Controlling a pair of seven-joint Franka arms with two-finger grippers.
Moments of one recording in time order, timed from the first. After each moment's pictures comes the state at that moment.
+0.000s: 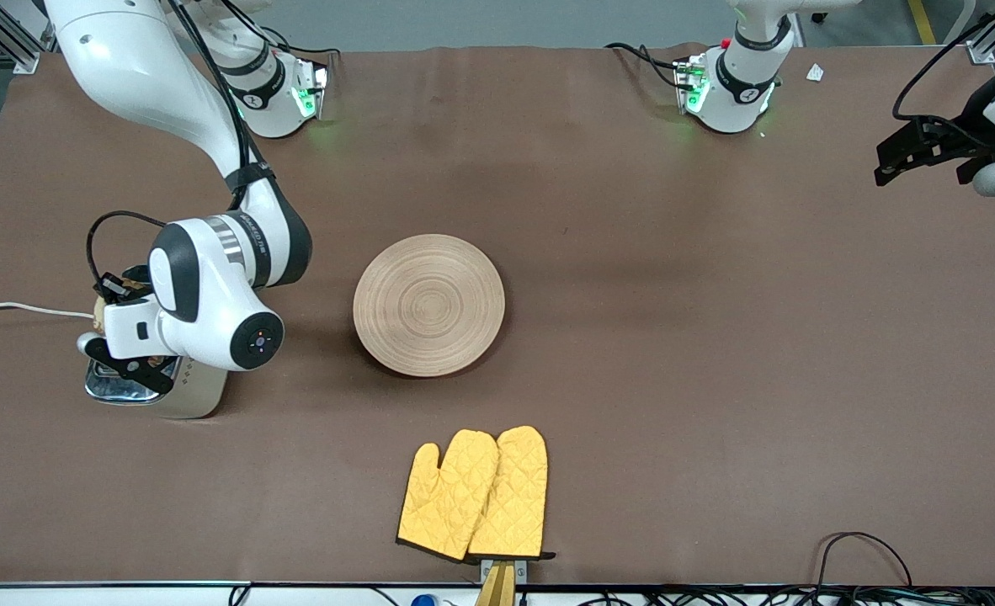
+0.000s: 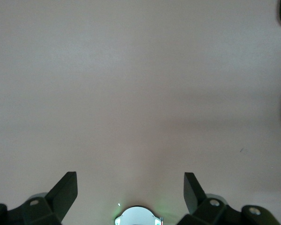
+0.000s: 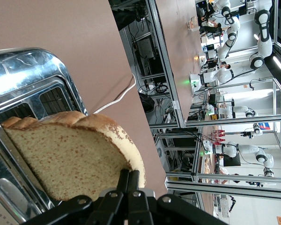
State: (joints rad) left arm 0.00 -0.03 -0.10 -1.49 0.02 1.39 -0.08; right arm 0.22 0.59 0.13 -1.38 -0.90 1.18 0.88
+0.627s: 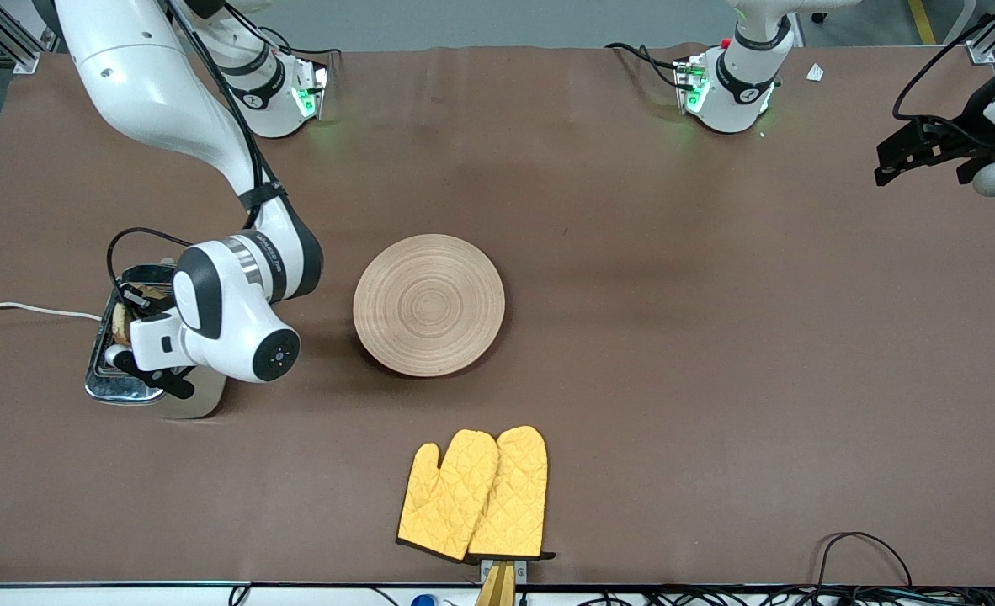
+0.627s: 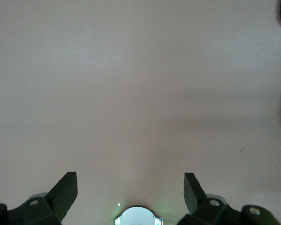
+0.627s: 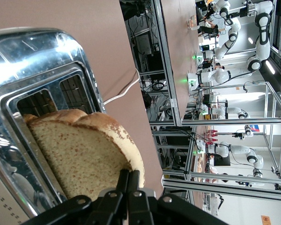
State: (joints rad) left arm 0.00 -0.03 -0.10 -1.49 0.02 1.39 -0.08; right arm 0.22 0.66 0.13 -1.38 -0.90 1.18 0.88
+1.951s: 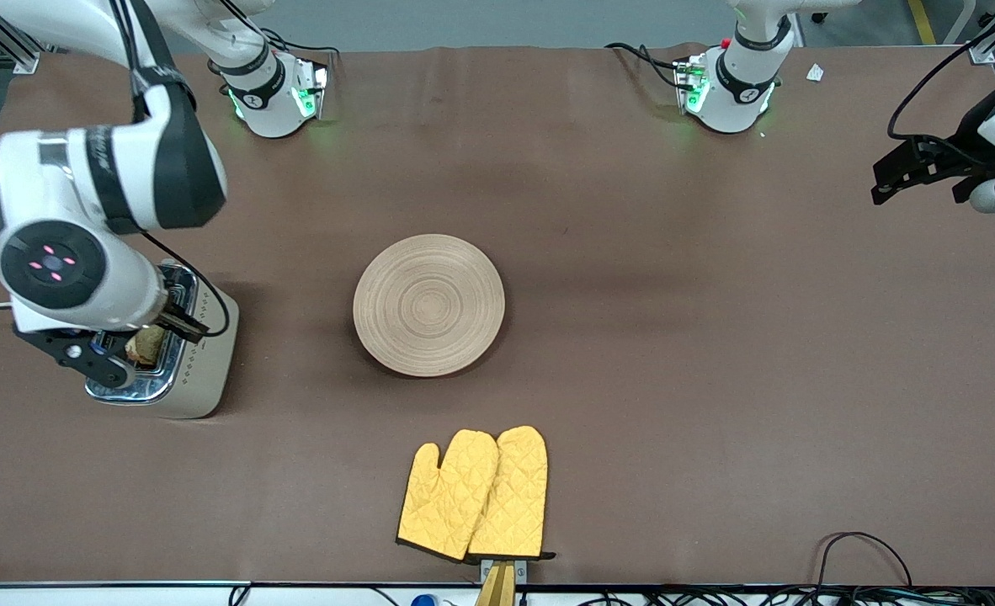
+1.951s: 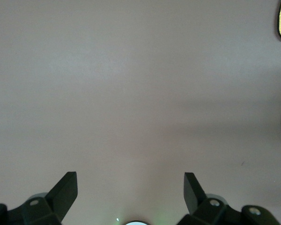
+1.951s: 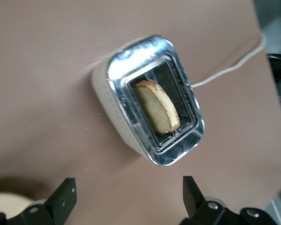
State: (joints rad) left arm 0.00 -0.03 -0.10 -1.54 0.02 1.48 -0.08; right arm 0.11 0.42 0.14 -1.23 -0.32 1.40 0.74
